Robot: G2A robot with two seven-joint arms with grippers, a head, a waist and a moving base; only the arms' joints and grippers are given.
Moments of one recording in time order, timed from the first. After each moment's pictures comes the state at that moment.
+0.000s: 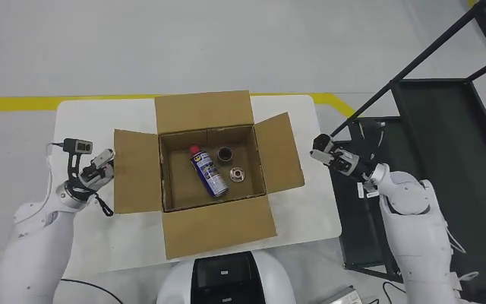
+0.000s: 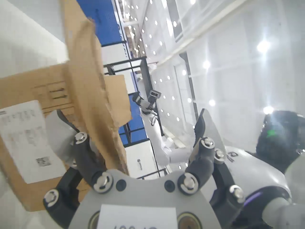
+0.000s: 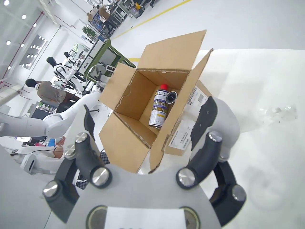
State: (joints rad) left arm 1.24 -1.05 -1.53 -1.20 -0.79 -0.54 -1.29; right arm -1.49 -1.13 1.76 -1.64 0.01 -0.70 0.91
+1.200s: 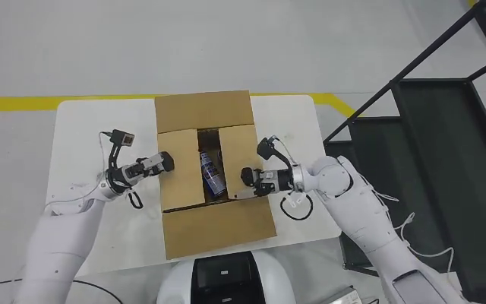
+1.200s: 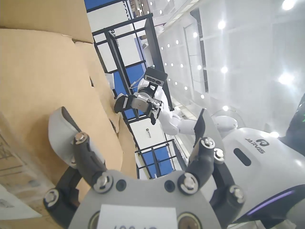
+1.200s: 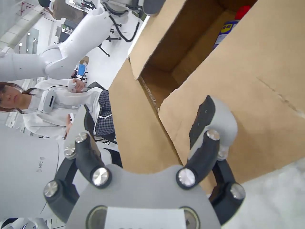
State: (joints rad) left arm 1.14 -1.07 -1.30 -1.21 -0.53 -0.65 -1.17; right arm -1.15 -1.12 1.13 -1.48 -0.11 -0.63 1.04
